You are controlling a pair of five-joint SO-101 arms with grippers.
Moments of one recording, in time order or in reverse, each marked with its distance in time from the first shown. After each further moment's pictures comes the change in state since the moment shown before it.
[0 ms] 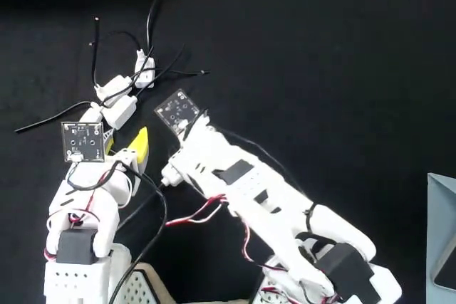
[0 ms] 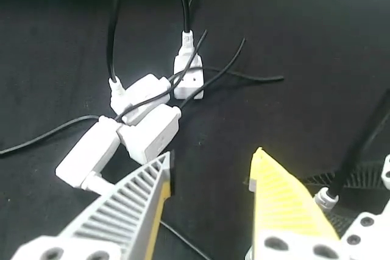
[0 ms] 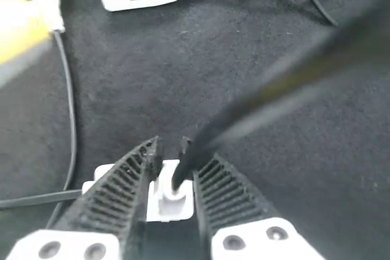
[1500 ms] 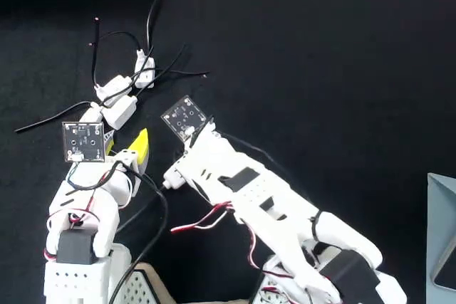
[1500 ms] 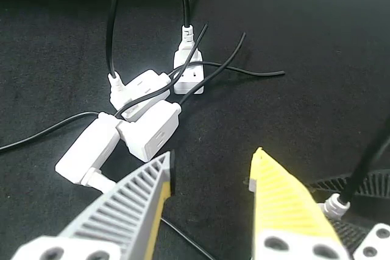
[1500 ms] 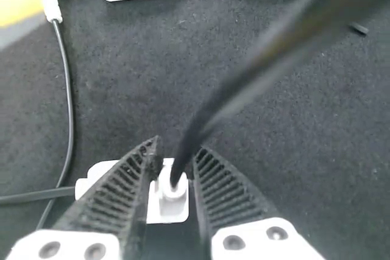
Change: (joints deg) left arm 0.0 0.0 0.0 0.5 0.0; right arm 0.8 -2.8 5.5 -2.5 0.0
